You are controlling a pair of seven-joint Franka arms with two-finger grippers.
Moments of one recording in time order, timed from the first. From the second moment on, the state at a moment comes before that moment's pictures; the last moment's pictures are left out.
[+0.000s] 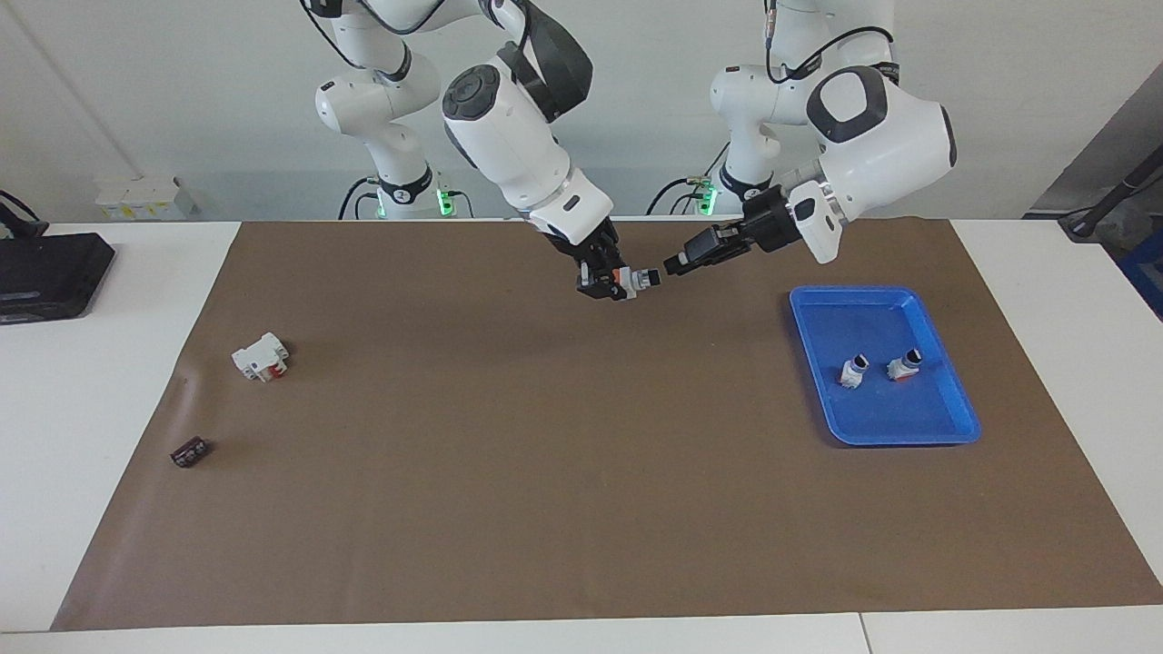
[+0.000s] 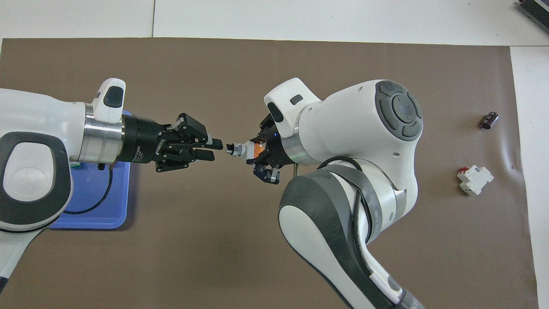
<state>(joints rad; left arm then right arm) -0.24 -0.03 -0.02 -1.94 -0.94 1.92 -0.38 0.57 0.21 -0.04 -1.63 0.50 2.08 -1.07</state>
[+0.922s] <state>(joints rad) -0.28 -0.04 -0.03 -1.97 -0.98 2.03 -0.39 0.57 0.21 -0.04 -1.63 0.50 2.08 -1.07</state>
